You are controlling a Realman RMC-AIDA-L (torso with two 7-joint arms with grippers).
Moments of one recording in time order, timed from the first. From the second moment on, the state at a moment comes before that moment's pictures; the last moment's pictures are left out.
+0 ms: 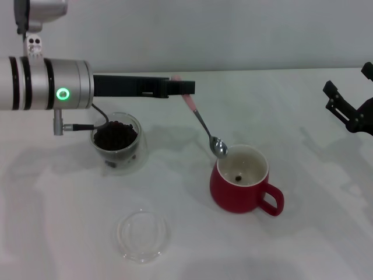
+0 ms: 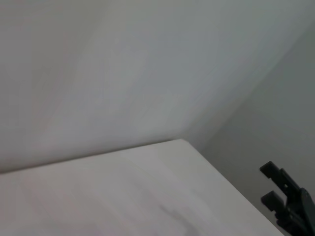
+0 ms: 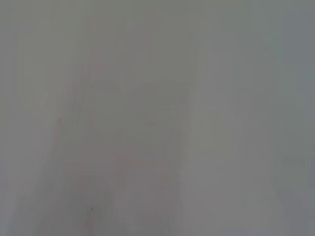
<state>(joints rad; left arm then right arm) -0.87 -2.07 0.90 0.60 -1.21 -1.30 1.08 0.34 2.01 -1.56 -0.12 -0.16 -1.40 0.28</state>
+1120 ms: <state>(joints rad) -0.46 -2.05 0.89 0.74 -1.33 -1.40 1.10 0.37 2.01 -1.52 -0.14 -0.04 -1.31 0.27</state>
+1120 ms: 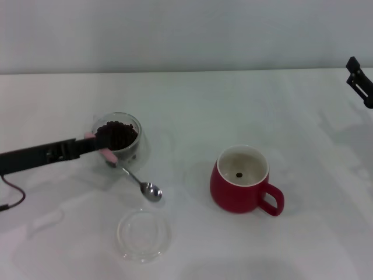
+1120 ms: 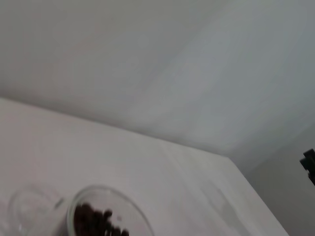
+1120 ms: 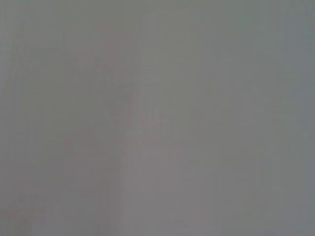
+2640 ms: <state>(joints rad) -0.40 -2.06 0.85 0.56 -1.32 -1.41 1.19 0.37 2.01 -1.51 -0.13 -0.05 -1.30 0.28</state>
